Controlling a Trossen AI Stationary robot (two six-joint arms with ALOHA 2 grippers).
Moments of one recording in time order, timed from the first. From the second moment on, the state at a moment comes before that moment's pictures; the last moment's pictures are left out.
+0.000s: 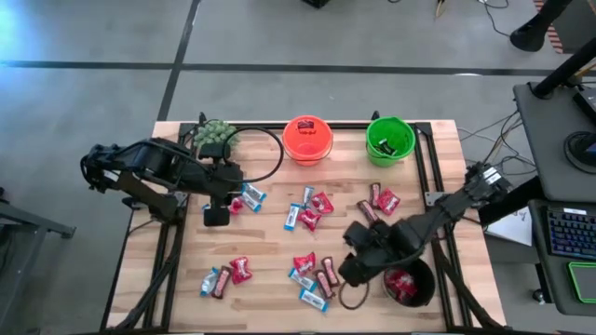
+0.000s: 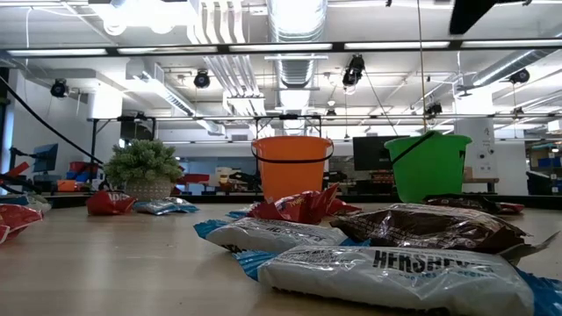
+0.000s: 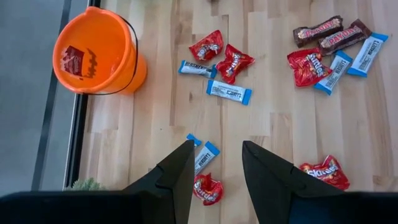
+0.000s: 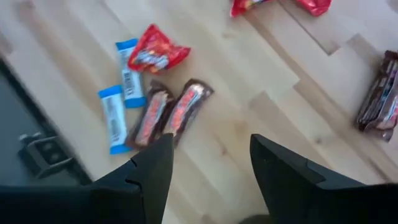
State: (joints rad) left arm -0.26 1.43 1.89 -1.54 -0.32 -0.18; right arm 0.54 1.68 1.53 -1.11 0.23 1.23
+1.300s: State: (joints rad) left arm -0.26 1.43 1.89 -1.53 -0.29 -0.22; right arm 0.45 1.97 1.47 -0.82 0.04 1.25
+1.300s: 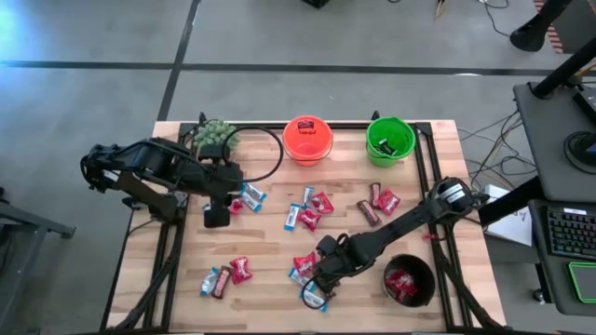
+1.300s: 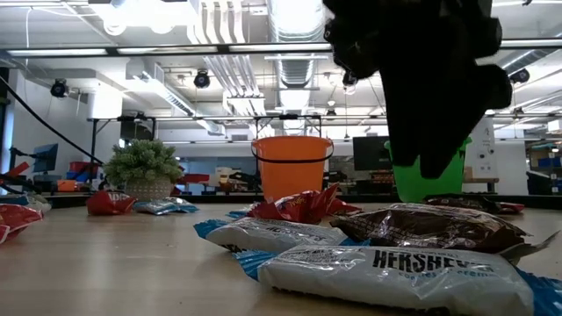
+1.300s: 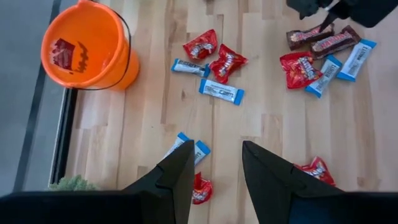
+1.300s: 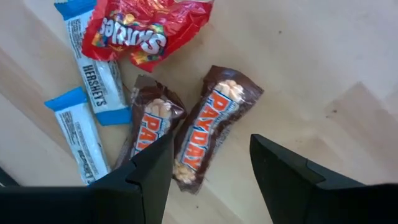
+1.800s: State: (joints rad) left arm -0.26 1.43 1.89 -1.53 -0.27 -0.22; right arm 0.45 1.97 1.36 -0.67 0.00 1.30
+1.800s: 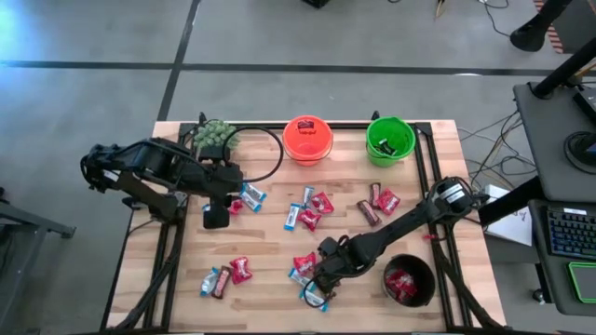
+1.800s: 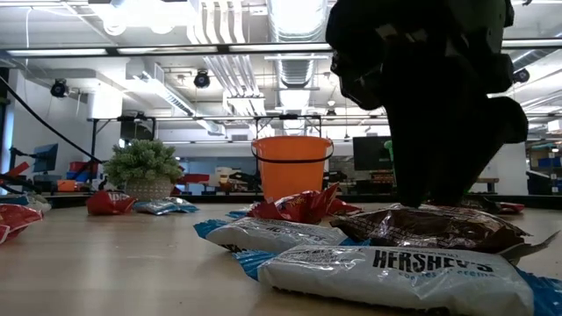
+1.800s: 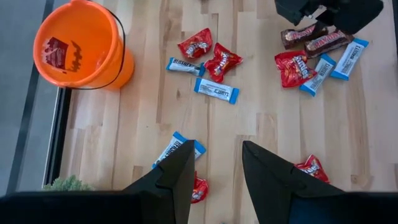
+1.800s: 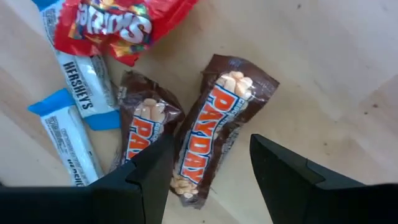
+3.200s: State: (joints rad) left arm -0.26 1.43 1.89 -1.56 -0.28 -0.15; right arm 0.42 1.73 1.39 -0.75 0.09 1.20
